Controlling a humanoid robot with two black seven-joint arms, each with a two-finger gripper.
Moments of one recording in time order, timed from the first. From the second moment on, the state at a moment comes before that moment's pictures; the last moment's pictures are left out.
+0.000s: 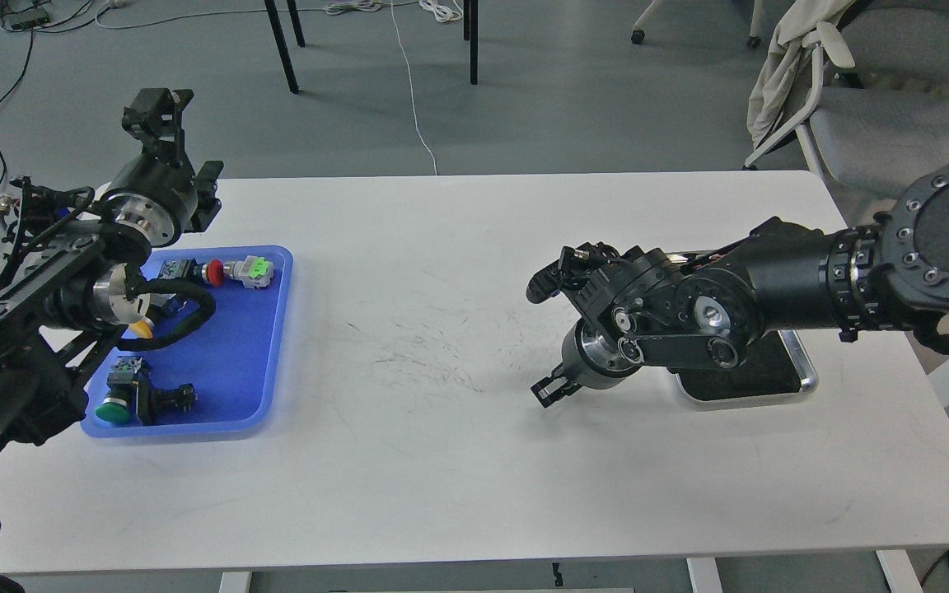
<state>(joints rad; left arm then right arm) -0.72 0.43 -0.81 -0.91 0.38 0.12 -0.16 1.55 0.00 -0.81 1.07 -0.74 0.42 -0.08</state>
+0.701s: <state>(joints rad) -0.72 0.43 -0.81 -0.91 0.38 0.12 -0.16 1.60 -0.05 -0.77 1.08 -0.73 0.42 -0.07</state>
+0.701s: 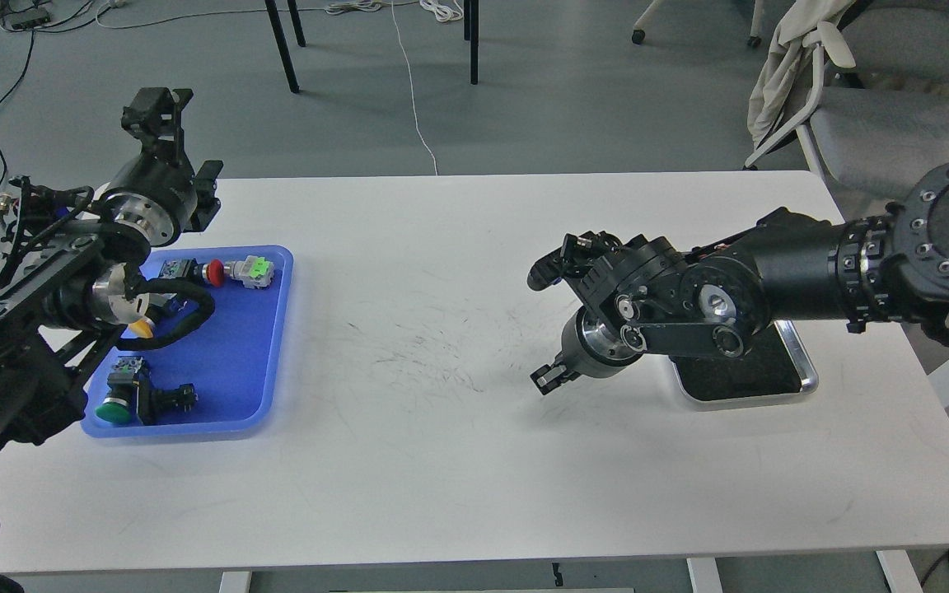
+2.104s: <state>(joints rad) -0.74 0.41 -0.80 -0.92 0.38 0.15 -0.16 1.38 -0.48 -0.68 1.06 -1.43 0.33 -0.07</state>
